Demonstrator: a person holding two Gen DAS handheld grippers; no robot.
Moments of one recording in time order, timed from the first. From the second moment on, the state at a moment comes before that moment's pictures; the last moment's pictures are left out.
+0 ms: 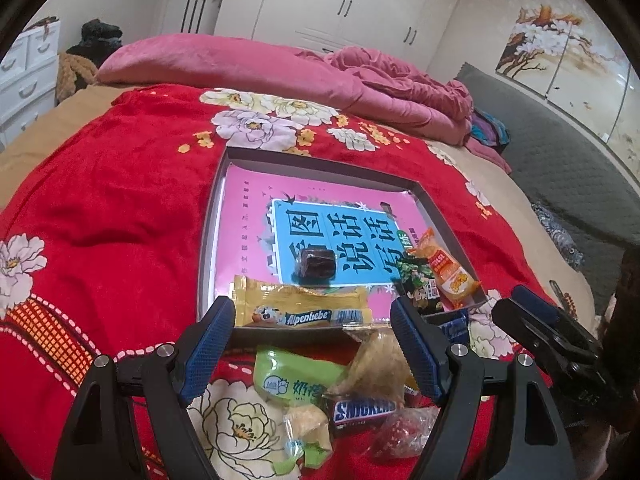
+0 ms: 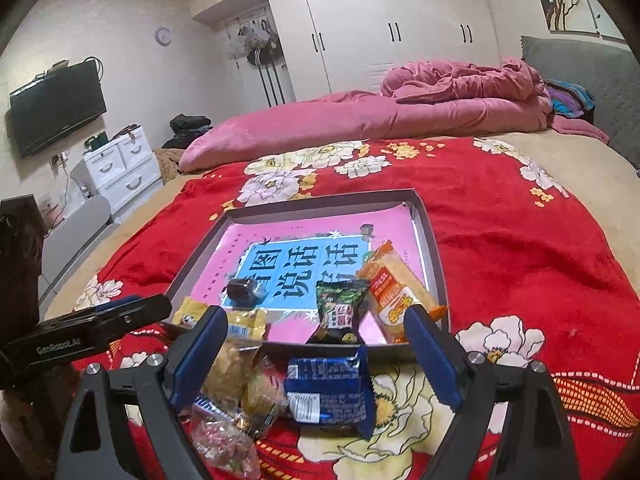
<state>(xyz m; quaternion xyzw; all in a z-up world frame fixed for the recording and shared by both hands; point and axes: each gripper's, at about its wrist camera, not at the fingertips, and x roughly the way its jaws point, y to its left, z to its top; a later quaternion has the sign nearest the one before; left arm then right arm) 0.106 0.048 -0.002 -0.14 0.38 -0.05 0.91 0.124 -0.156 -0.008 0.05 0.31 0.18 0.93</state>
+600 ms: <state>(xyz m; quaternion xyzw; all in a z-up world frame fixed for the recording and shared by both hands) 0.095 0.041 -0.006 -0.13 0.39 -0.06 0.91 0.085 -0.142 -0.025 0.03 0.35 0.20 0.91</state>
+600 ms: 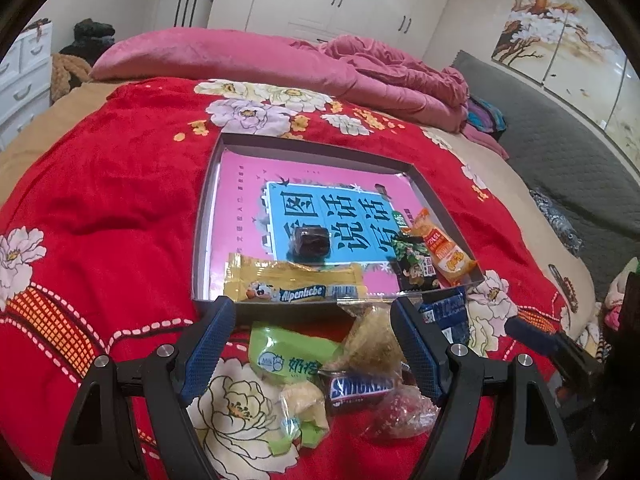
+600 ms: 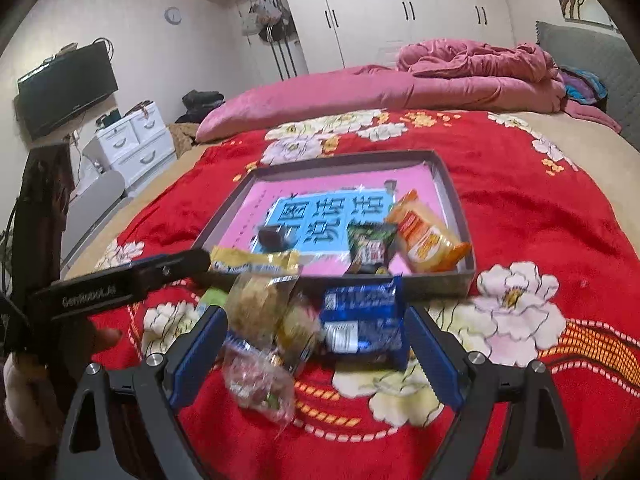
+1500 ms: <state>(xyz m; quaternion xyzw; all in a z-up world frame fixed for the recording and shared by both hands) 0.097 0.036 -0.020 -0.14 0.43 -0.06 0.89 0.070 -0.107 -0.058 0.00 0.42 0.23 0.88</state>
